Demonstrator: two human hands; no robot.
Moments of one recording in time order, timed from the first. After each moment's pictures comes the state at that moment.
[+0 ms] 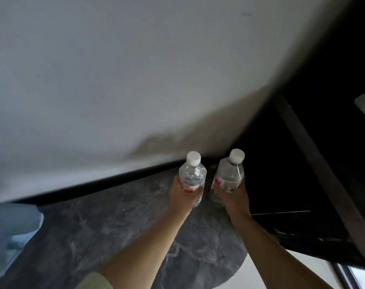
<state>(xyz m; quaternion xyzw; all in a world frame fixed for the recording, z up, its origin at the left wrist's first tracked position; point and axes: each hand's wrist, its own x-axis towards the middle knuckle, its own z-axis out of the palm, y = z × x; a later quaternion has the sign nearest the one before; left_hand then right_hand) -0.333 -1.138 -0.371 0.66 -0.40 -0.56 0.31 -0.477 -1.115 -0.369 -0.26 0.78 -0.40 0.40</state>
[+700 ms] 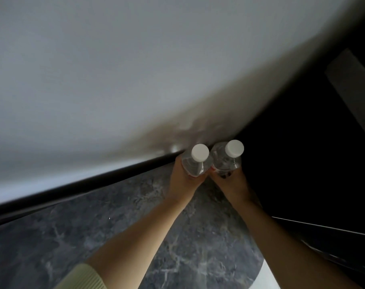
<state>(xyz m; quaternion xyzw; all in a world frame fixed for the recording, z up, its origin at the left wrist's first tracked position) -0.356 -1.205 -0.447 0.54 -0.50 -0.57 0.37 -0.497 -1.176 -0.480 -0.36 0.72 -0.40 0.44</state>
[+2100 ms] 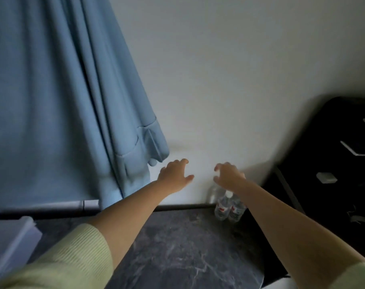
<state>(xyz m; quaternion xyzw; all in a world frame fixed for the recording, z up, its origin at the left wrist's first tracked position) -0.157 -1.093 -0.071 0.64 -0.74 -0.19 0.11 -0.348 -1.114 -0.063 -0.71 0.68 0.02 0.17</state>
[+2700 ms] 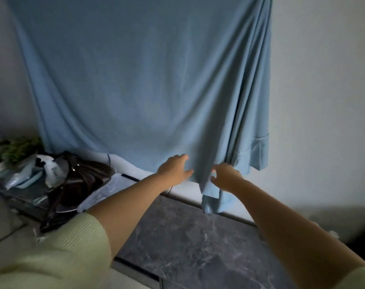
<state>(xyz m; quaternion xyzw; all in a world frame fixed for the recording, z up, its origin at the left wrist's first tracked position) 0.092 -0.878 0.003 0.78 -0.59 -0.12 0.18 -0.078 -0.964 -0.002 -0.87 0.48 0.02 0.11</state>
